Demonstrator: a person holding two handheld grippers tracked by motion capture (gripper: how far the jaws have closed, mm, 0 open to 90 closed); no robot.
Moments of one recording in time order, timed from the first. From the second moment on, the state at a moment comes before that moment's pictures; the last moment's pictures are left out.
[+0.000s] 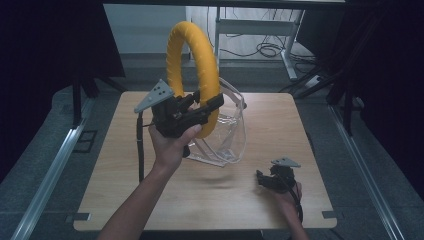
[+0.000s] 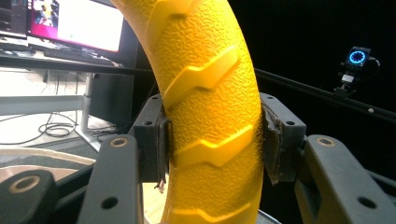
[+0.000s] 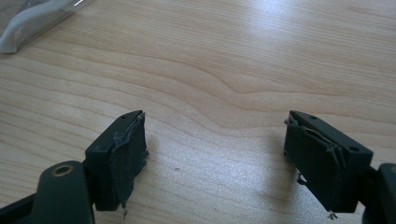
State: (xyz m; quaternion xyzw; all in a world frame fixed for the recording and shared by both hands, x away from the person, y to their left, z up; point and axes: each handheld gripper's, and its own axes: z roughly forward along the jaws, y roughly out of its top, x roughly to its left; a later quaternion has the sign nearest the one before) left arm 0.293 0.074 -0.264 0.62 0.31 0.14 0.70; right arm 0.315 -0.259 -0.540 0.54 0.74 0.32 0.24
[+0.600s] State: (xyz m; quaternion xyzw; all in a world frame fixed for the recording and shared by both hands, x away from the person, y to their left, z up) left arm 0.302 0.051 -0.267 0.63 0.31 0.13 0.70; right arm 0.315 -0.259 -0.540 0.54 0.74 0.32 0.24
